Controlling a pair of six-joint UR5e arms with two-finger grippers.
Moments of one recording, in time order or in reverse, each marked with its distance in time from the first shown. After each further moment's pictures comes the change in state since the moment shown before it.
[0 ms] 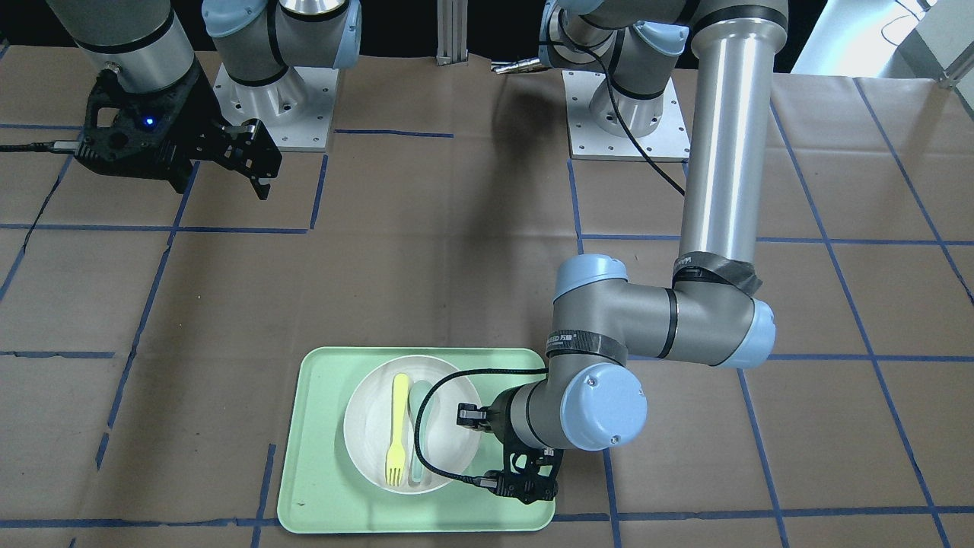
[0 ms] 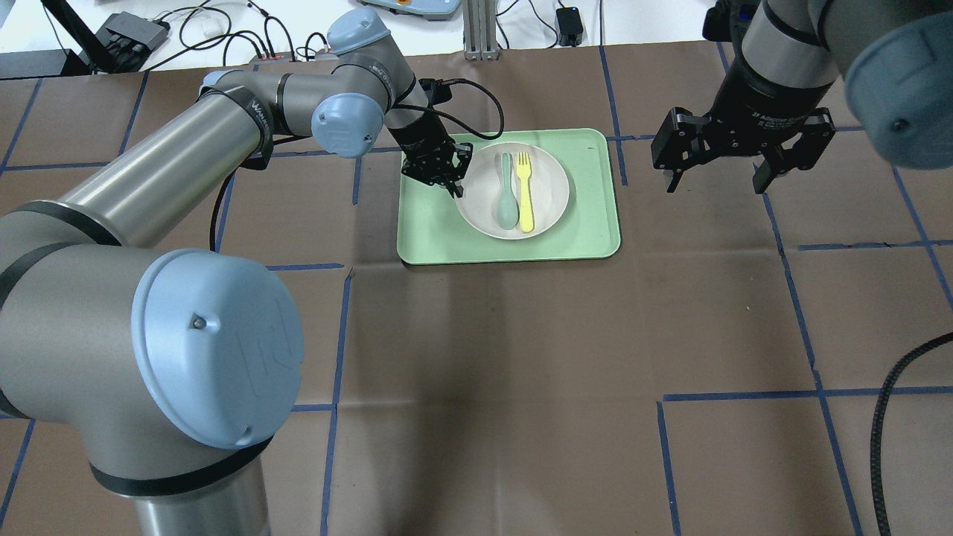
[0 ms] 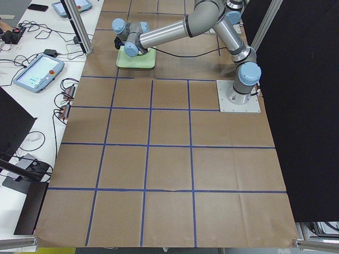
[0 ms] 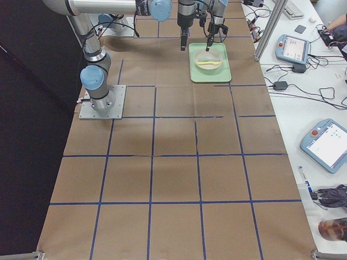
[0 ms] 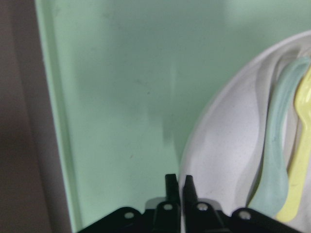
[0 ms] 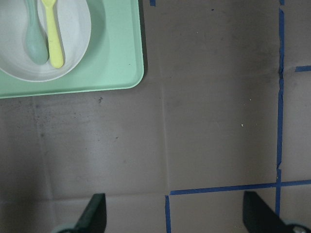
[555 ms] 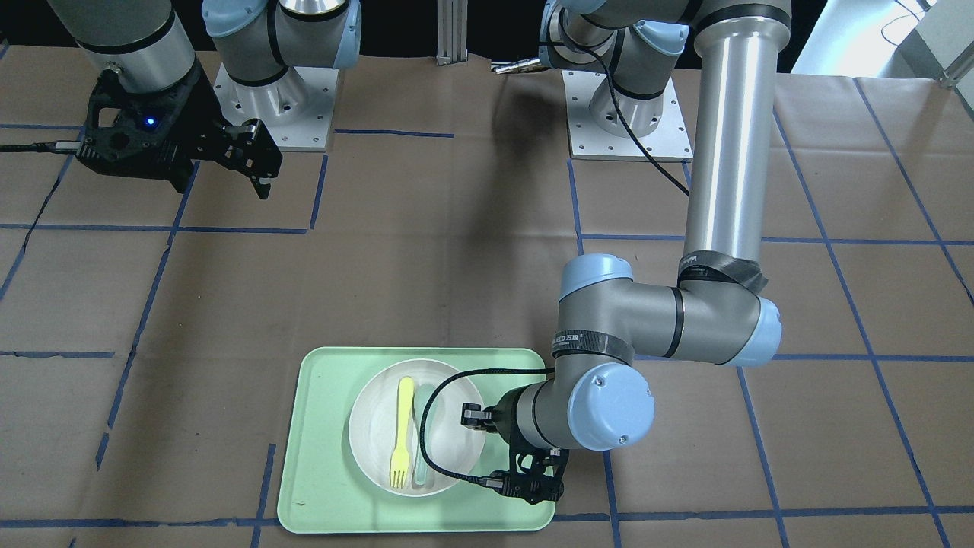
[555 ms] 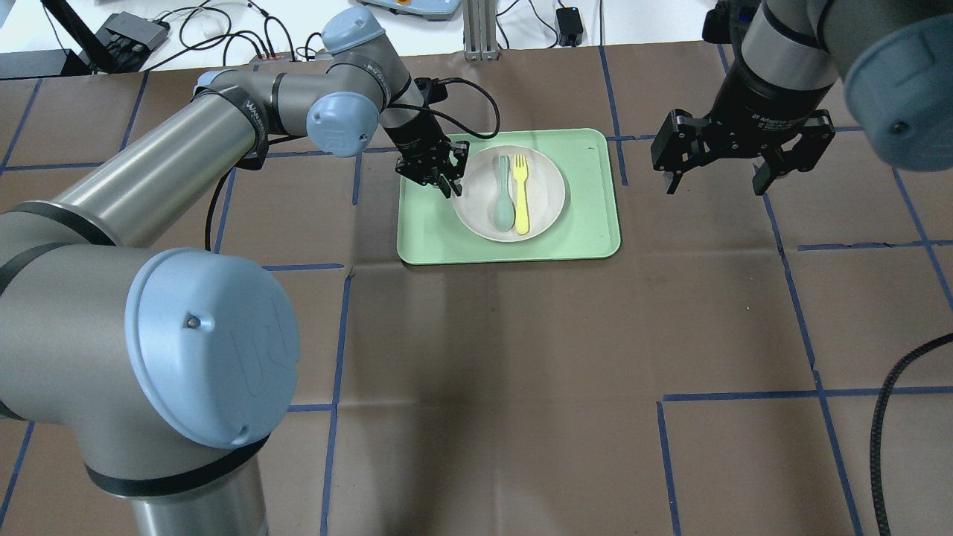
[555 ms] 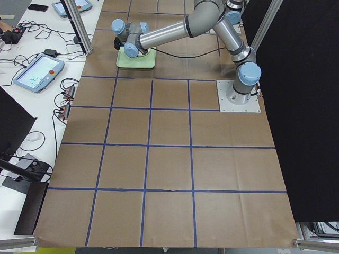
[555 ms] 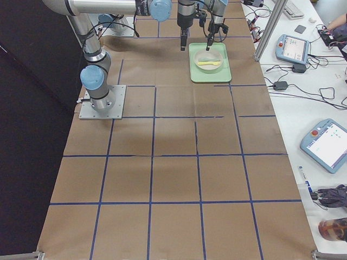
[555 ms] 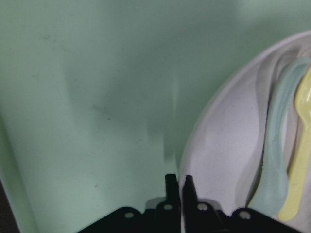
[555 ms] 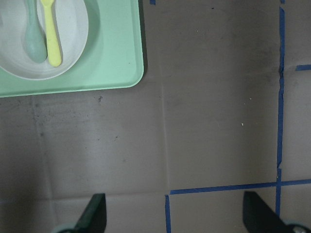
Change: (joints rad) left arm 0.009 0.016 -0.019 -0.010 0.003 0.009; right arm 0.000 -0.002 0.004 0.000 0.000 0.000
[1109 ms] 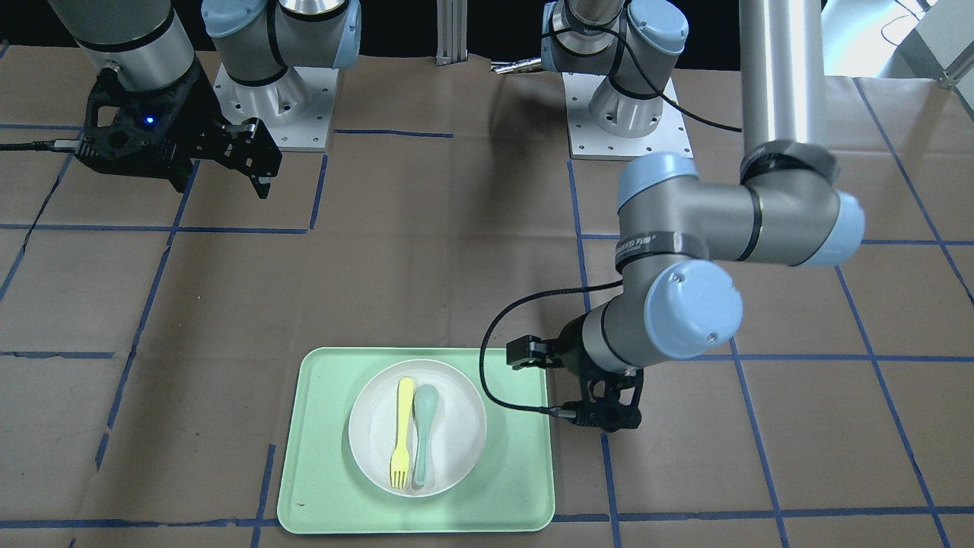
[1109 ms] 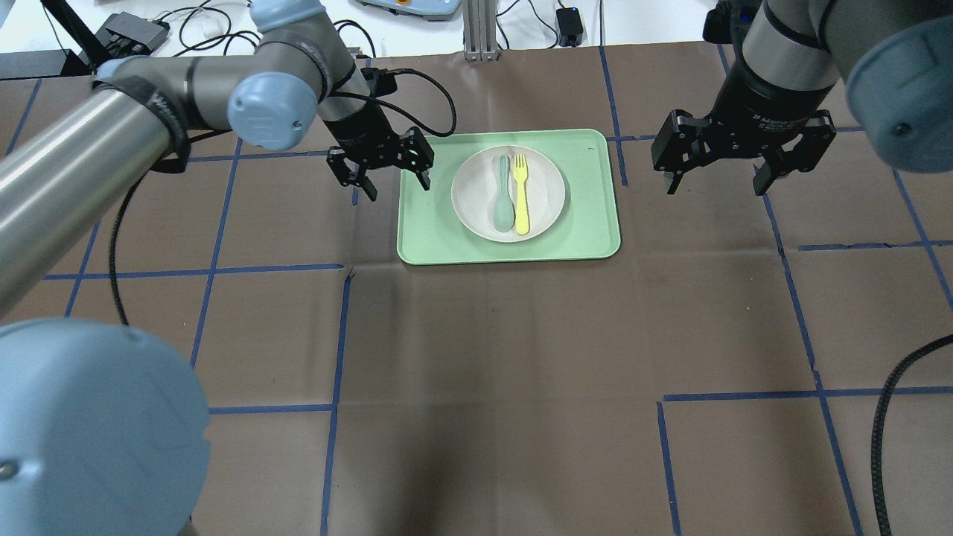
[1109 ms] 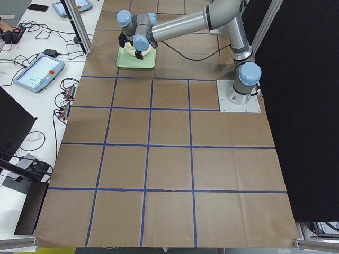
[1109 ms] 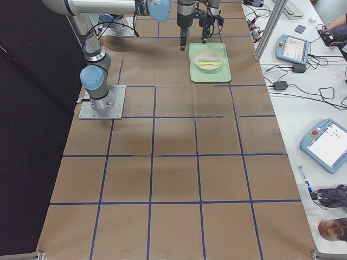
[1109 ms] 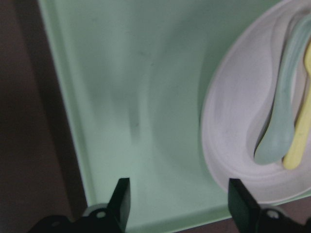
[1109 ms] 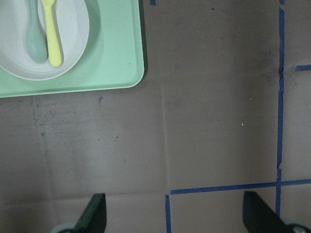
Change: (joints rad) left arm 0.079 0.303 -0.178 -0.127 0.142 0.006; right arm 0.000 -0.002 0.000 0.000 0.001 0.000
